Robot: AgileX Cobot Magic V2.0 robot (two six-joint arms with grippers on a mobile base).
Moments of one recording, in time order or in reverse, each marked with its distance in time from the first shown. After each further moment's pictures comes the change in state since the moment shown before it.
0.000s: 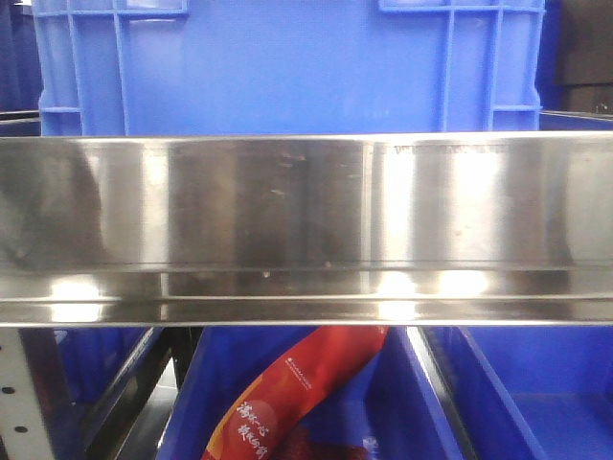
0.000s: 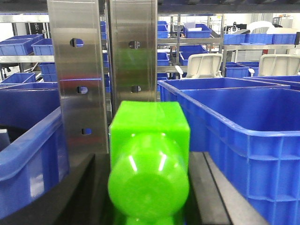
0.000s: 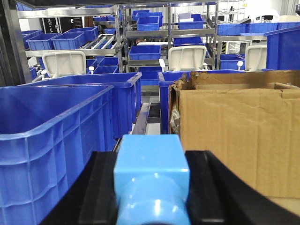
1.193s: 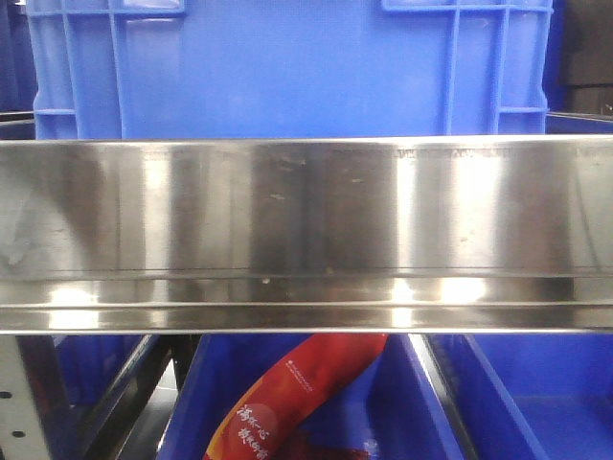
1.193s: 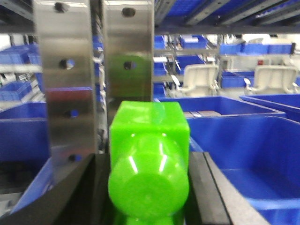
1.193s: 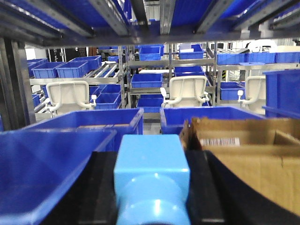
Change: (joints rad) left arm 0.000 0.242 -0.333 -0.038 0.116 0.000; right arm 0.000 0.155 -0.233 0.002 -0.023 -0.003
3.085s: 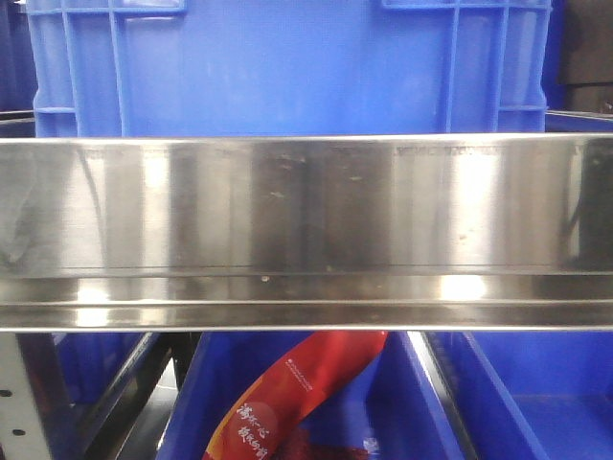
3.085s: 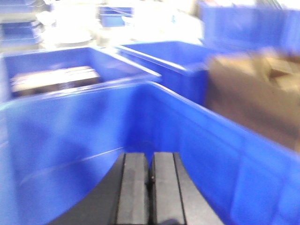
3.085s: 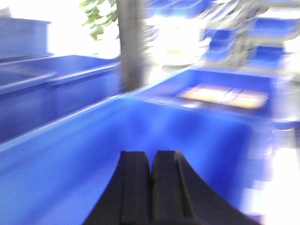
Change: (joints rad) left arm -0.408 0.694 -0.394 -0.169 -0.108 0.079; right arm 0.379 0.728 -0.409 -0.029 -0.113 -0.002
